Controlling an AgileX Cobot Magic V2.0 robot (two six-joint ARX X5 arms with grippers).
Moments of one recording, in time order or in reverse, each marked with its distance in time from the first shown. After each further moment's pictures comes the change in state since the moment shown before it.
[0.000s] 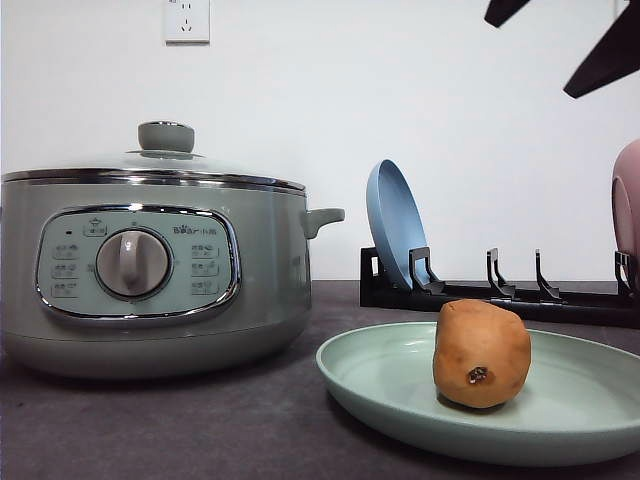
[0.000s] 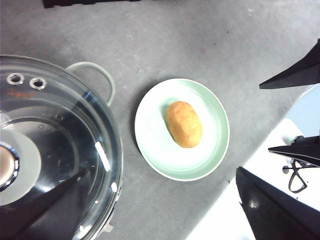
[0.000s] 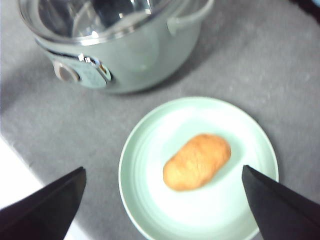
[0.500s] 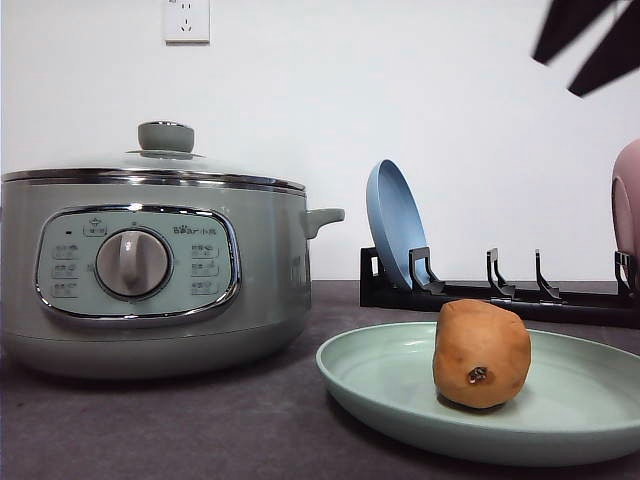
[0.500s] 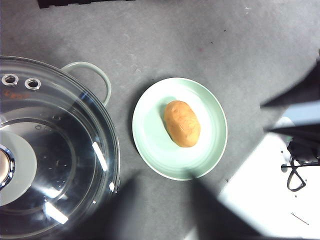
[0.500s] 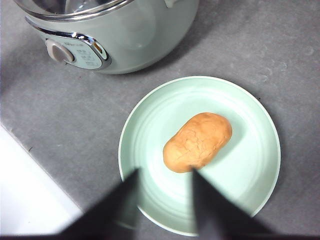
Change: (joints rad) left_arx -0.005 0.000 0.000 0.000 0.000 0.000; right_arx 0.000 0.000 0.000 -0.049 0.000 0.006
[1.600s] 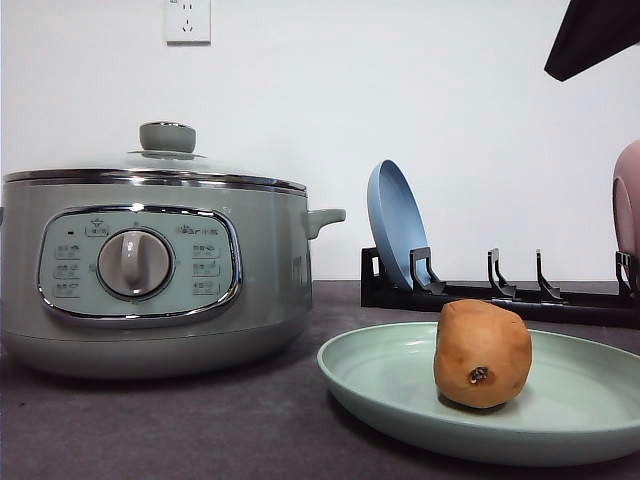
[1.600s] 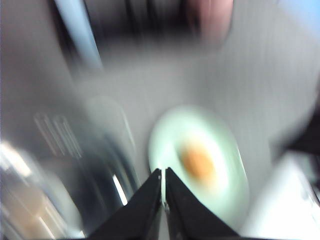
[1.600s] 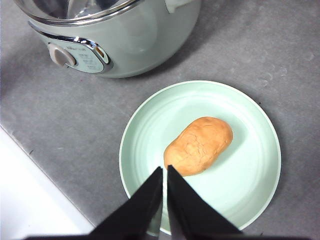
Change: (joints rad) left_arx 0.054 -0.108 -0.004 0.253 -0.019 0.074; right_arx 0.000 0.000 0.000 0.012 0.001 0.000
